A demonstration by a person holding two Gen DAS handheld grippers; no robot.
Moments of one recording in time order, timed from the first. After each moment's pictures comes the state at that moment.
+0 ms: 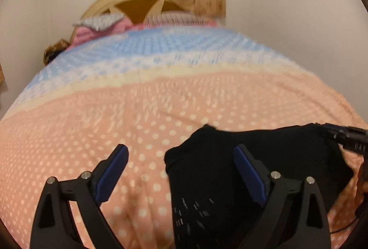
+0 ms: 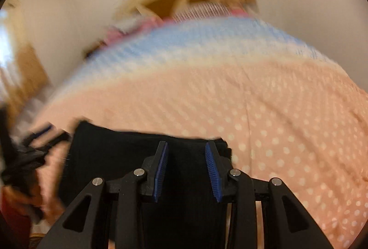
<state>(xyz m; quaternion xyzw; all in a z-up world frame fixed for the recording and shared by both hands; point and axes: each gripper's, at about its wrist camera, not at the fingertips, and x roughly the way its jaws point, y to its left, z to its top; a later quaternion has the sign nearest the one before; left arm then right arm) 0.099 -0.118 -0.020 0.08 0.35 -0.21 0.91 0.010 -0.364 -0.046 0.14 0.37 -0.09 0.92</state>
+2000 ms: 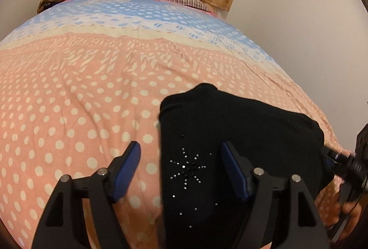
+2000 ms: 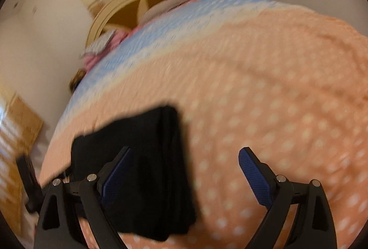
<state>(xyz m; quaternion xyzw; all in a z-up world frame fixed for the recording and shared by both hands) 0.080 -0.065 -0.057 -0.05 0.41 -0.26 0.87 -0.054 -0.398 -0.073 0.28 0.33 -0.11 0.89</state>
